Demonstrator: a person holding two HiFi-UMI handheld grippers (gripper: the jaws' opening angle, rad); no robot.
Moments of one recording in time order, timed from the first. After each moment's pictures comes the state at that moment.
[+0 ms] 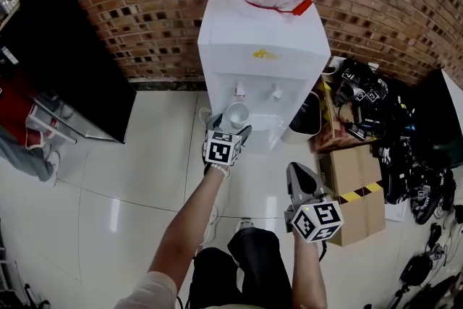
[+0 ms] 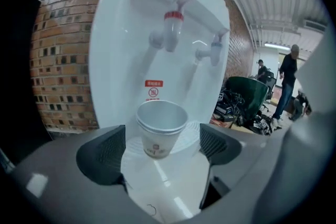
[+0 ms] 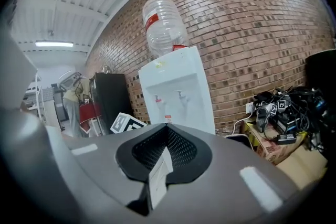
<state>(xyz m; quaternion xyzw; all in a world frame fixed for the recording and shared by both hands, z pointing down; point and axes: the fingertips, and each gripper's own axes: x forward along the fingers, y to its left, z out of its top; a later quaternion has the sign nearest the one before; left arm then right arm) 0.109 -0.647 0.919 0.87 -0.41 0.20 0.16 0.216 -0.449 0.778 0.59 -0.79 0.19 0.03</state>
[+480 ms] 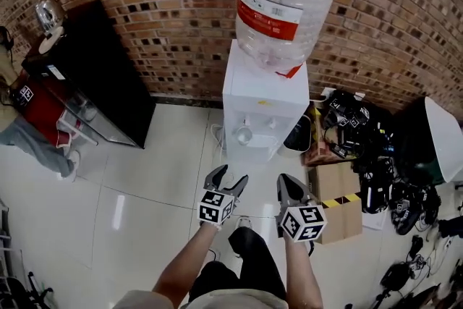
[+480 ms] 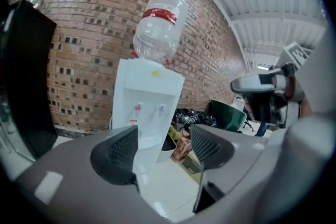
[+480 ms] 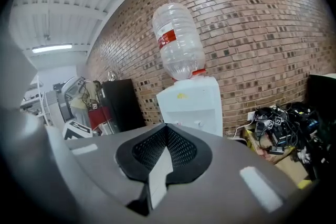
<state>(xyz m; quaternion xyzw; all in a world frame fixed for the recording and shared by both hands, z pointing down) 0.065 -0.460 0.709 0.89 -0.40 0.13 0.20 0.183 -0.415 0.614 0.57 -0.79 0.23 0.06</state>
